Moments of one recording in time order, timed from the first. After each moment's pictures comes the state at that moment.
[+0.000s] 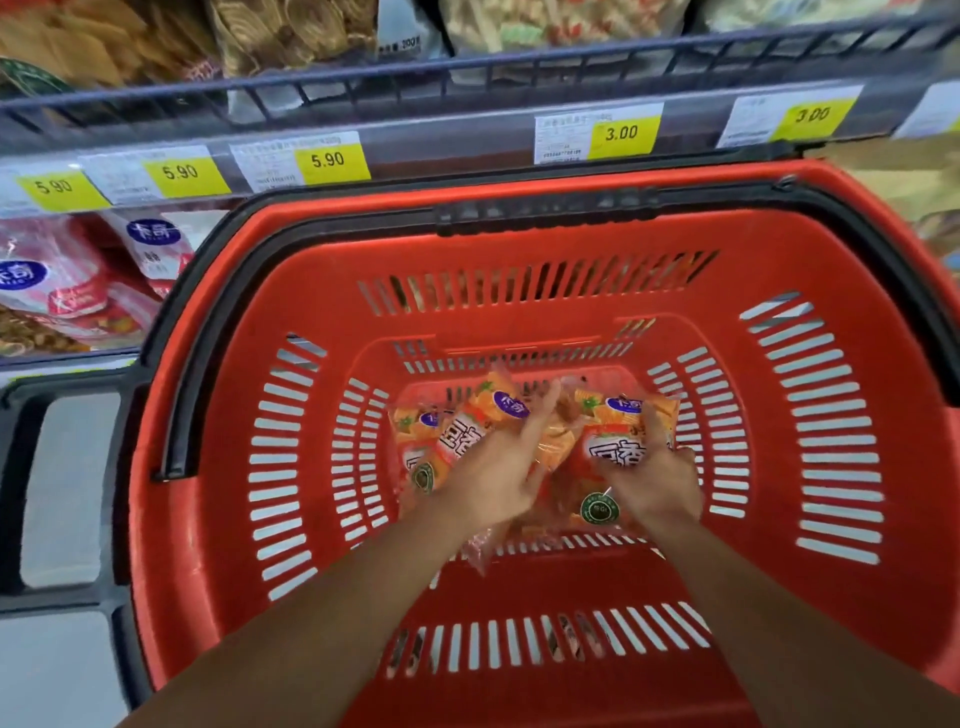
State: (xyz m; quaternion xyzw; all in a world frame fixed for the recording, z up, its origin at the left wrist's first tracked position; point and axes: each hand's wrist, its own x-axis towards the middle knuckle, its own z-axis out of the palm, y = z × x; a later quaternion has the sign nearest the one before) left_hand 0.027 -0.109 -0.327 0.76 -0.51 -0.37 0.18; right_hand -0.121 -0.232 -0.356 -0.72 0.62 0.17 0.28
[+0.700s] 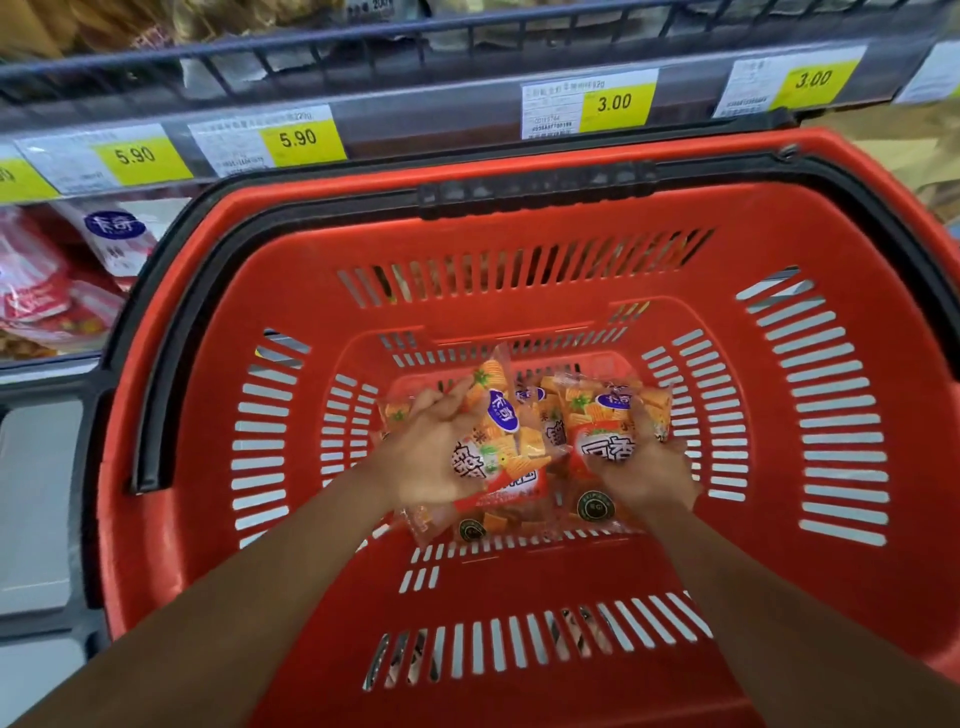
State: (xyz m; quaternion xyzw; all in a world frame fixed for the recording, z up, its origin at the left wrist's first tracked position) left_hand 0.089 -0.073 -0.343 0.77 -0.54 -0.36 0.02; right_hand -0.124 -0.228 -0.372 -0.72 0.61 0.21 0.25
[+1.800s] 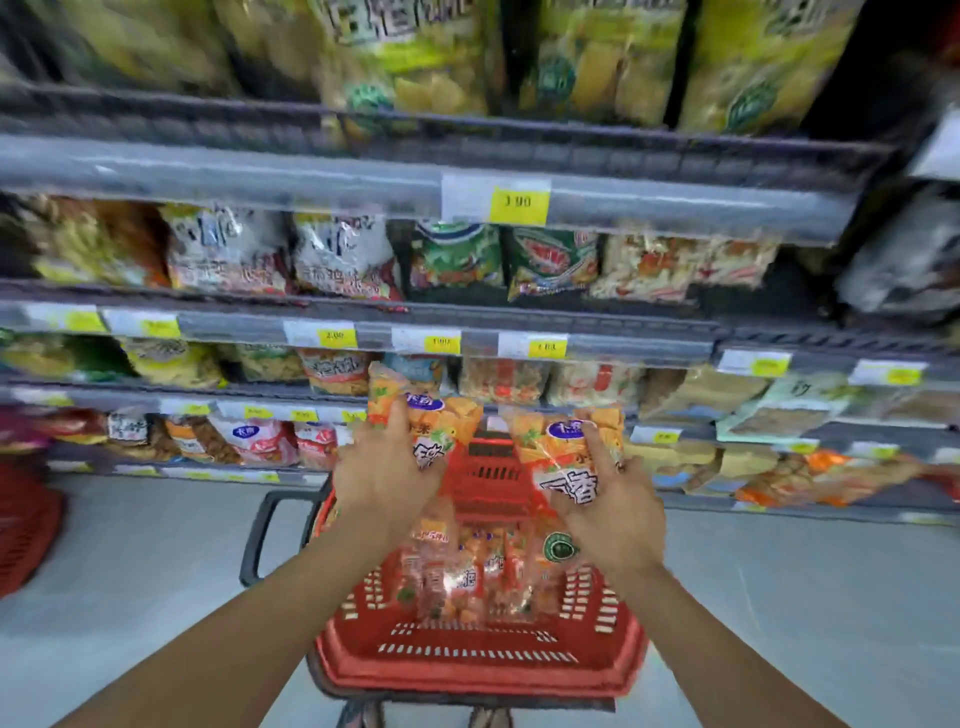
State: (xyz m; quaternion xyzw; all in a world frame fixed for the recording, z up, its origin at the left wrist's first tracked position) left_hand 0.065 -0.097 0.146 0.97 -0.19 -0.14 0.07; right_hand -0.101 -0.261 0.121 -0.88 0.43 0.02 0.18
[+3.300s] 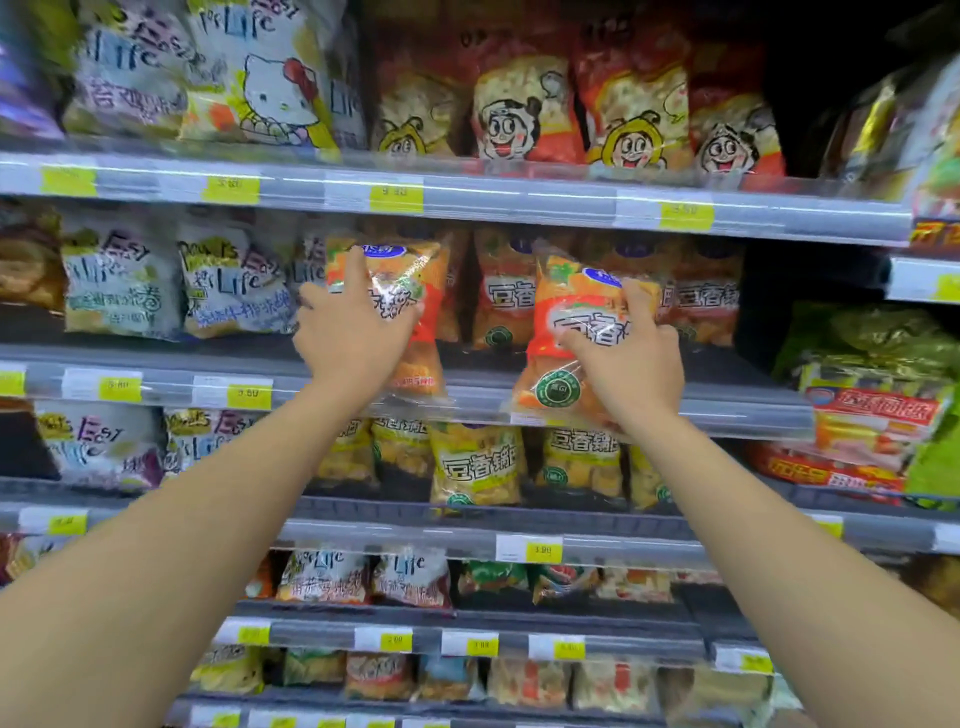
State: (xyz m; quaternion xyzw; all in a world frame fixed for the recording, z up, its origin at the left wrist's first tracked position) left_hand 0.242 -0.099 0.590 0.90 -0.16 0.26 0.32; right_hand 0.070 -0.276 0.585 -0.80 0.35 -0.40 0.27
